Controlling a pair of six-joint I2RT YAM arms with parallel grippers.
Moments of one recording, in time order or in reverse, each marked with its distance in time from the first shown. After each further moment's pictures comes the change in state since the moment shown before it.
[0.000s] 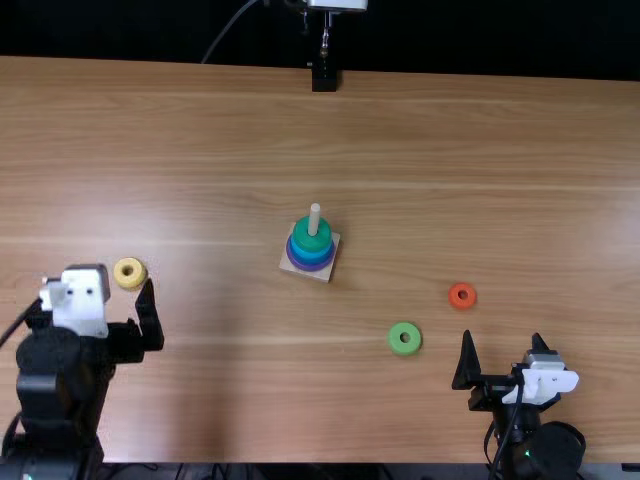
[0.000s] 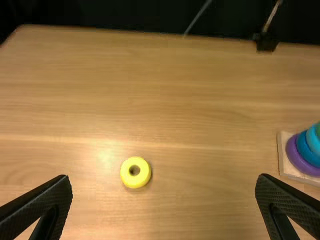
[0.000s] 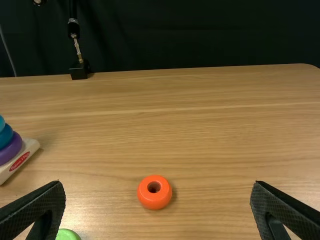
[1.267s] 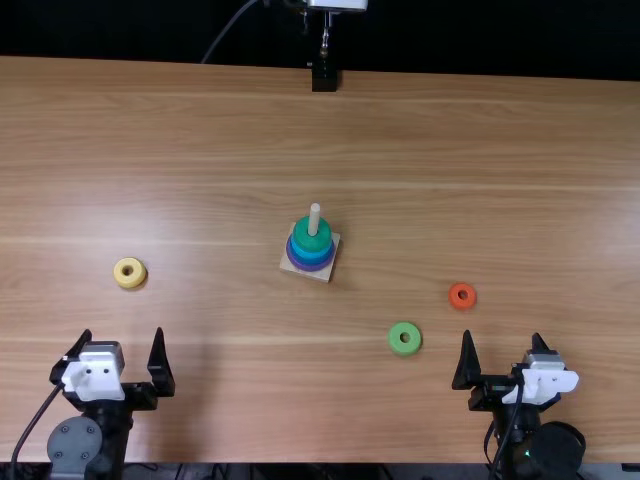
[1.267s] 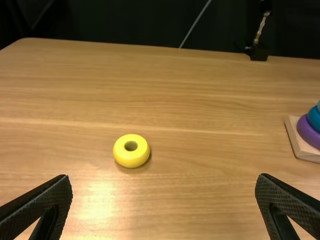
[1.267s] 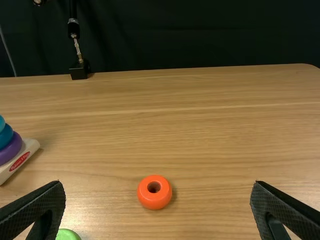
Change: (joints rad) left arm 0.000 -0.616 -0.537 0.115 0.008 0.000; right arm 0.000 0.000 0.000 0.000 0.000 -0.001
